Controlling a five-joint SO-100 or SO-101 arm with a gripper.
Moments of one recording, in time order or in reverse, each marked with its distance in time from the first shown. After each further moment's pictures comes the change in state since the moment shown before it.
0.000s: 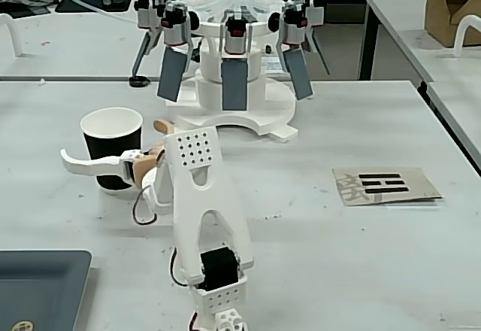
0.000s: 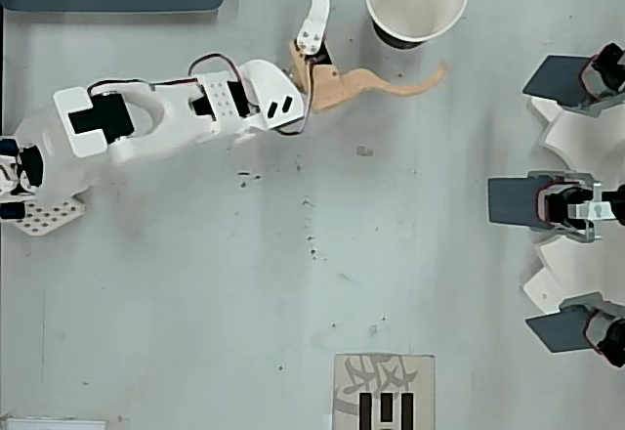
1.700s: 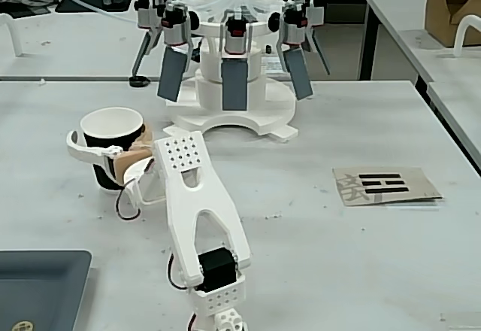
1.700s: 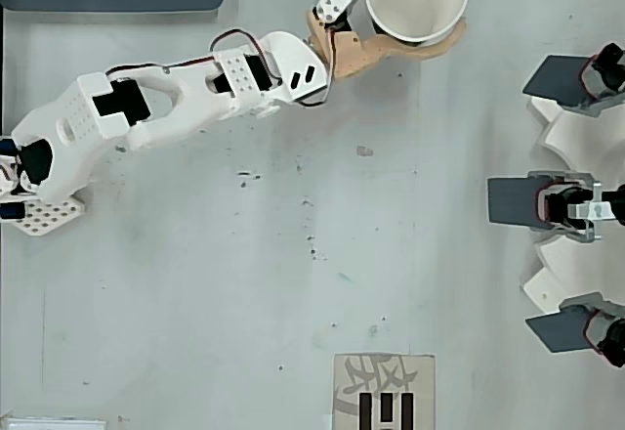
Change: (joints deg) arm -3.6 -7.9 -16.1 8.7 0.4
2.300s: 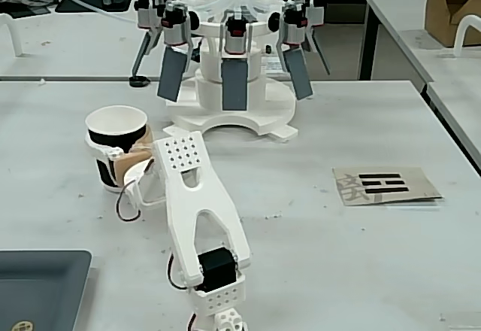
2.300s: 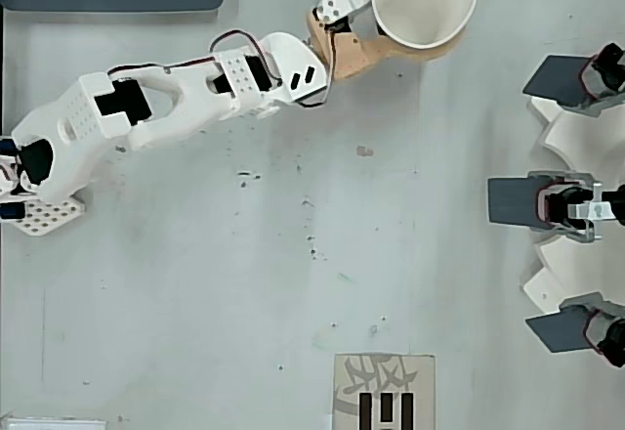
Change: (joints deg) arm 0.0 -0.5 -0.1 0.0 0.0
